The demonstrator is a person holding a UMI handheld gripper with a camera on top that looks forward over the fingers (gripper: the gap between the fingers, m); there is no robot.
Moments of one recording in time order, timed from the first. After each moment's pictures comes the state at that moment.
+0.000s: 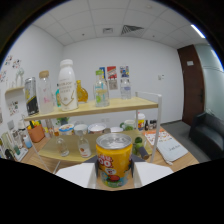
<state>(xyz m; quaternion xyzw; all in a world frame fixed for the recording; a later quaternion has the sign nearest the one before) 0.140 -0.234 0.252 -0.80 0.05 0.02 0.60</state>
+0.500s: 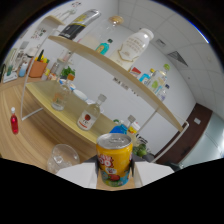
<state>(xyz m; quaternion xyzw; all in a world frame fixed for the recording) 0.129 -0.207 0.188 -0.78 -0.19 -0.25 0.55</state>
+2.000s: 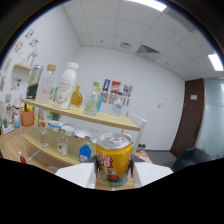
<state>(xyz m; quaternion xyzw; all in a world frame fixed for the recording) 0.203 -0.236 0.284 -0.74 -0.06 -0.10 0.66</state>
